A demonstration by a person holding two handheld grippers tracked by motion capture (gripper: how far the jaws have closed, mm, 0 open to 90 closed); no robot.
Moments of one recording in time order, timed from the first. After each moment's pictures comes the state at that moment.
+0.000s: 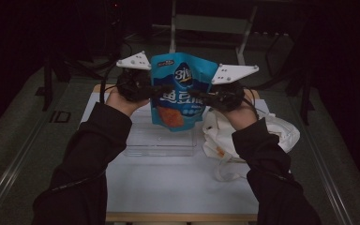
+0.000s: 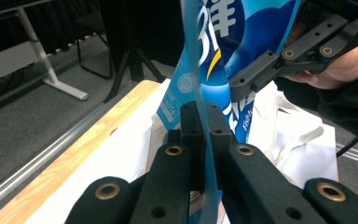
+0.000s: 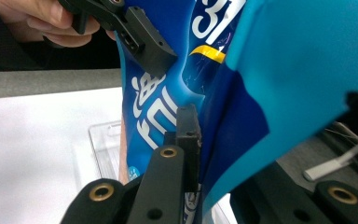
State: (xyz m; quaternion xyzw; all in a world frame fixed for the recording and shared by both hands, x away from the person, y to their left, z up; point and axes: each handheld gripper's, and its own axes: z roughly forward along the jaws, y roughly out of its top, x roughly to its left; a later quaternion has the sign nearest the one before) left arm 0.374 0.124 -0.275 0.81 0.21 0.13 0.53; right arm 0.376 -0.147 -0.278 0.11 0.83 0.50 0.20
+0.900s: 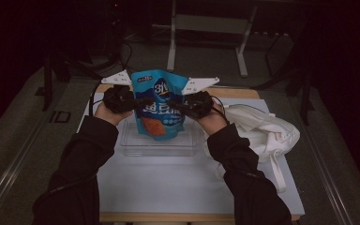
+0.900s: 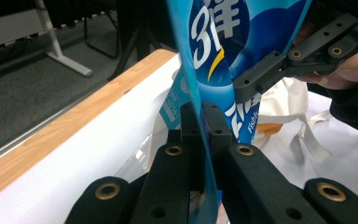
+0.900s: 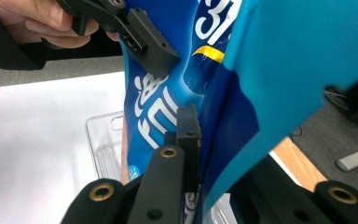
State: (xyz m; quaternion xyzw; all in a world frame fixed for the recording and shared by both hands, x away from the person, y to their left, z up) left arm 0.397 0.172 -0.349 0.81 0.25 0.11 0.52; right arm 0.404 -0.092 -0.345 0.13 0.85 0.48 0.16
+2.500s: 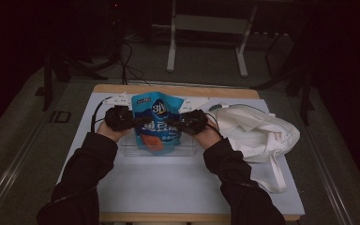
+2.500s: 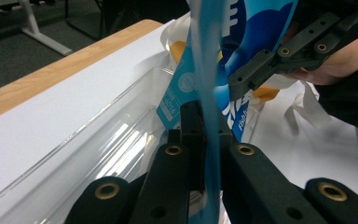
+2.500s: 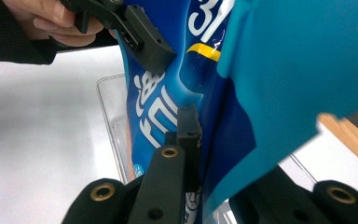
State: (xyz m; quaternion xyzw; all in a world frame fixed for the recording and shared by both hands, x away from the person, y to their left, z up) left arm 0.388 0.182 -0.417 0.81 0.25 0.07 0.52; right arm 0.401 -0.089 -0.412 0.13 0.86 0.48 0.12
